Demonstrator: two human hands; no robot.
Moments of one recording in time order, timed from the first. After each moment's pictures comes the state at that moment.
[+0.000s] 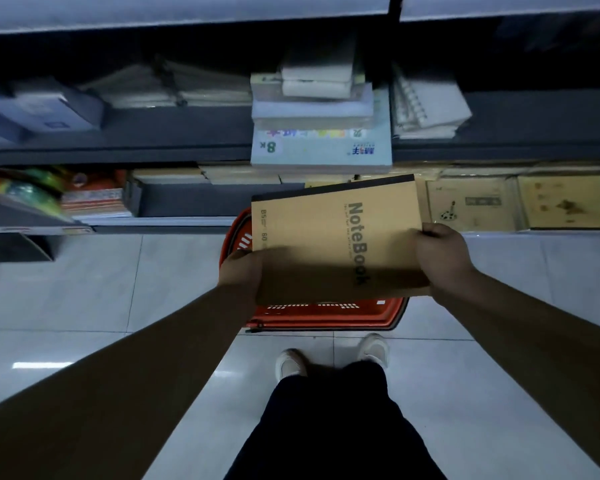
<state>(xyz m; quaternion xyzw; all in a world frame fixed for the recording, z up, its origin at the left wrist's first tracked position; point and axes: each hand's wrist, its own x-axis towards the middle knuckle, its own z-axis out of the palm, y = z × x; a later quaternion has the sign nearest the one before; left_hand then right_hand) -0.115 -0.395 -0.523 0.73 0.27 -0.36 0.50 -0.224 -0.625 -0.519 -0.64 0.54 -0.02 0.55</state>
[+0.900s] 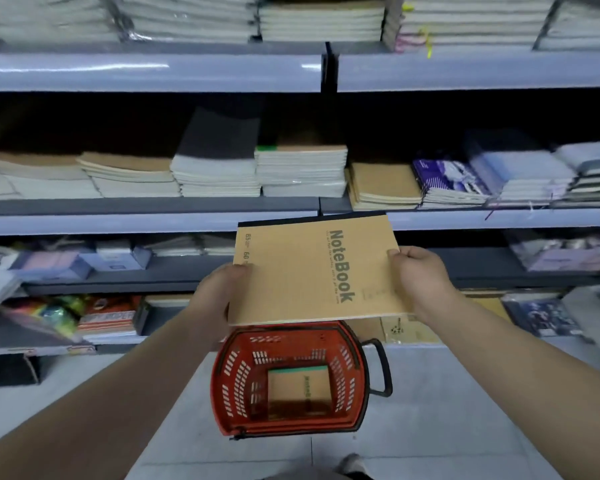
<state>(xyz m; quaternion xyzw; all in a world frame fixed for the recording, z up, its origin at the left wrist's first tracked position) -0.113 -0.403 -0.266 0.64 0.12 -0.35 0.68 -0.244 -0.648 -0.247 -0.66 0.45 -0.15 0.58</state>
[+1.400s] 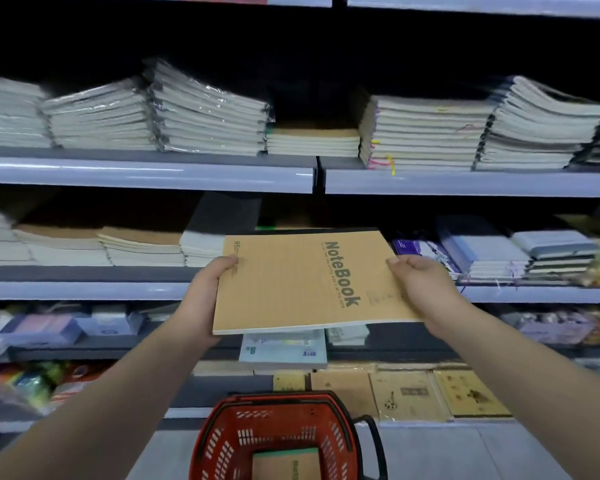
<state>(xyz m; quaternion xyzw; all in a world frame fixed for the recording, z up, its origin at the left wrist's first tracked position) -0.086 -0.419 -0.163 0.54 0.01 -0.32 0.78 -0.237 -0.671 -0.137 -0.72 0.35 -0.19 0.57</state>
